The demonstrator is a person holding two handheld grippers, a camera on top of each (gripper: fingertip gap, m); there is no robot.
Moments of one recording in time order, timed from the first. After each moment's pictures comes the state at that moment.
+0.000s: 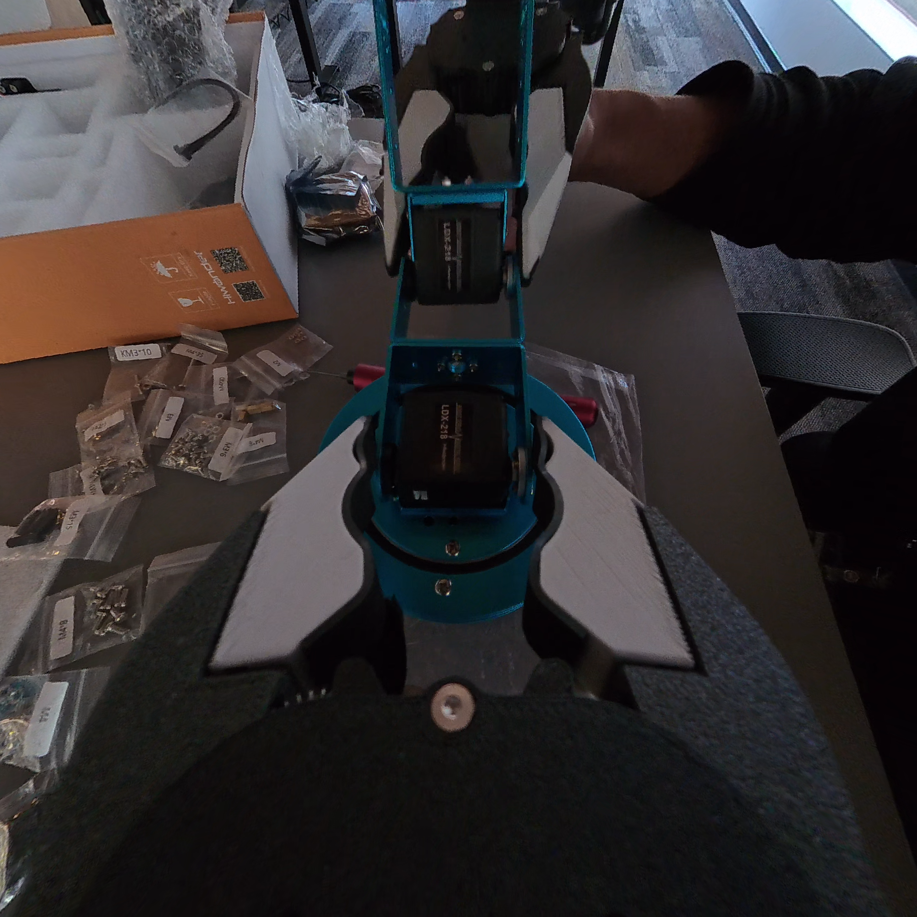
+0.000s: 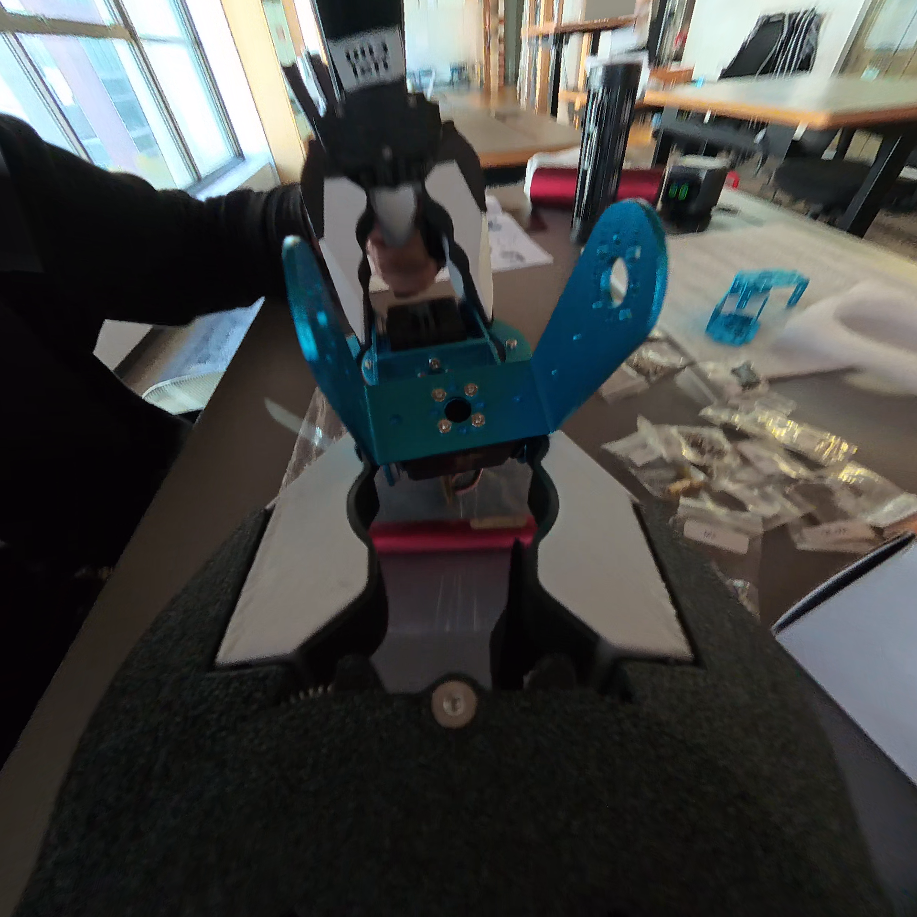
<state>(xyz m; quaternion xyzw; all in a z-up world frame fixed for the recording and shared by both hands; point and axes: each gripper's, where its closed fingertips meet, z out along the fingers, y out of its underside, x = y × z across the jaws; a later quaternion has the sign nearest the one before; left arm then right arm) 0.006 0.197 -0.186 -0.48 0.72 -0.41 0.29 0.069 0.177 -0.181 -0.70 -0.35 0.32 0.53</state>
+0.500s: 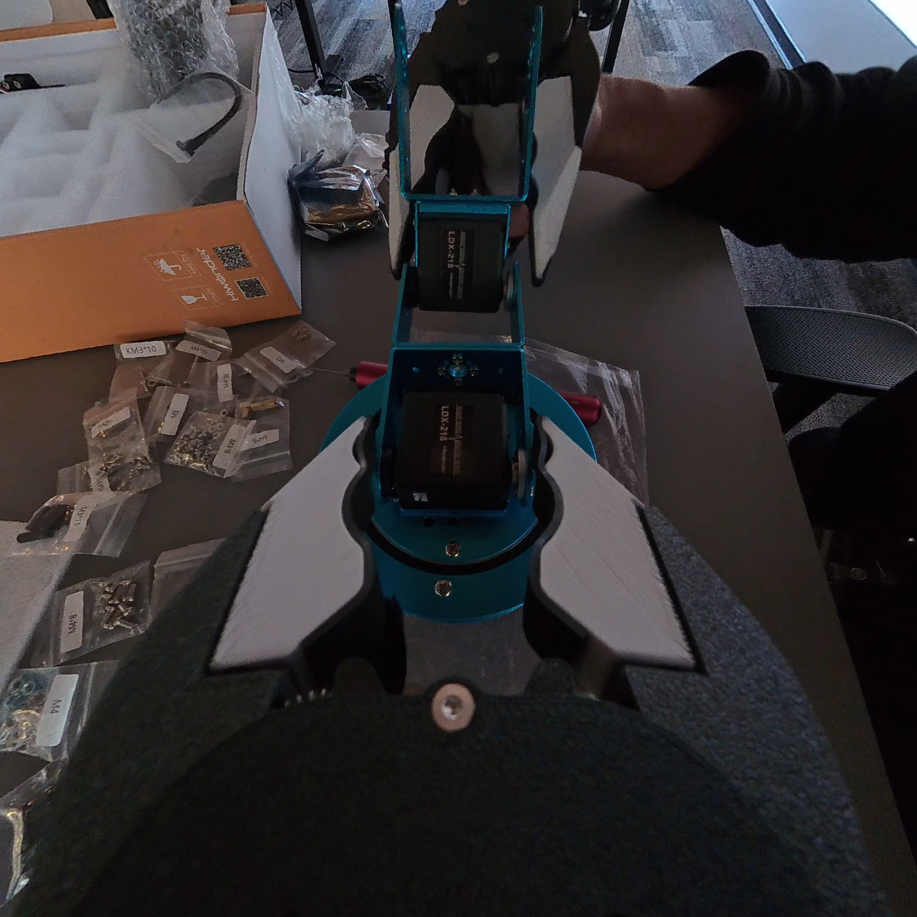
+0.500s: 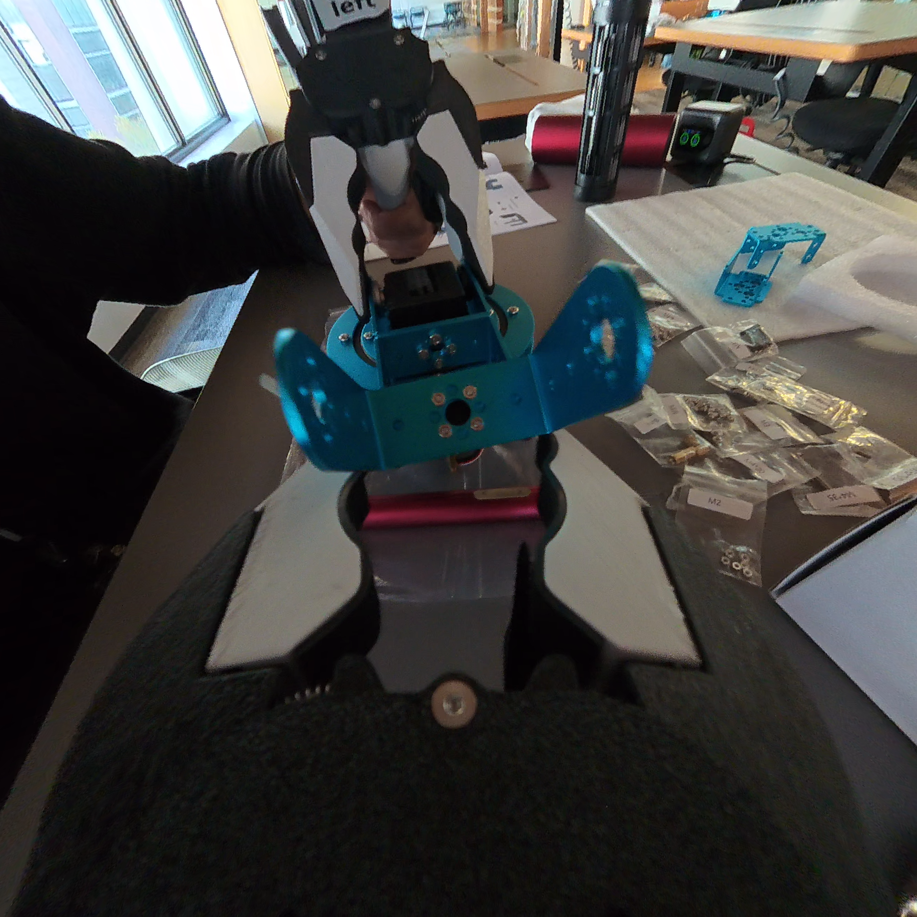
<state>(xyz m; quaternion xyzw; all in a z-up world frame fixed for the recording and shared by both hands) 0.006 0.198 -0.187 -0.49 0.72 -0.40 0.29 0.074 0.172 -0.189 -0.72 -0.36 0.31 0.50</state>
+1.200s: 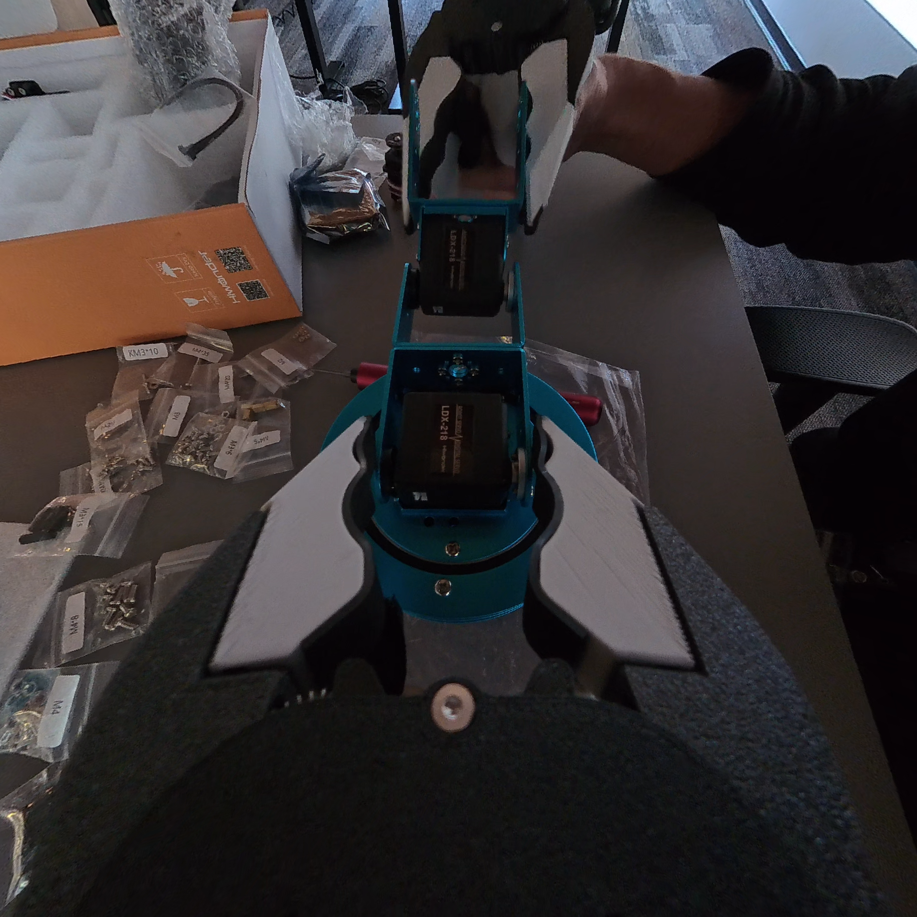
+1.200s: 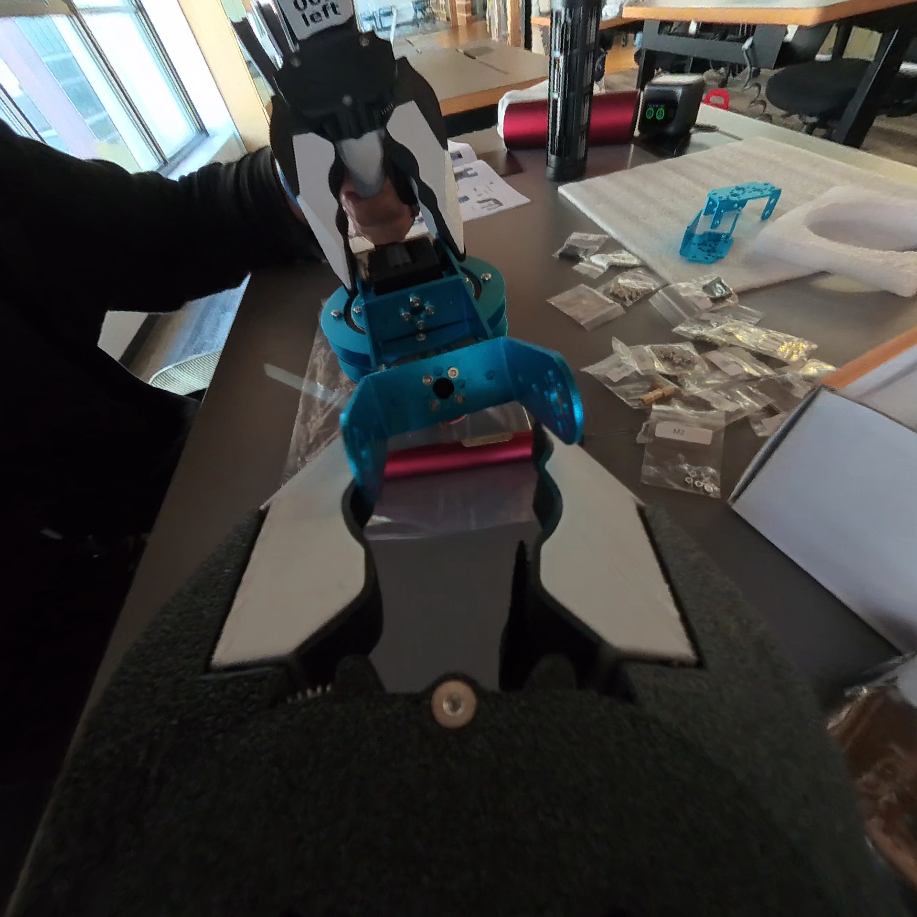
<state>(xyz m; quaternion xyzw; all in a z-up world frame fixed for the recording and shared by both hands) 0.006 0.198 -0.187 -0.48 0.72 -0.40 0.29 0.111 0.157 -0.190 -0.74 -0.32 0.32 0.50</state>
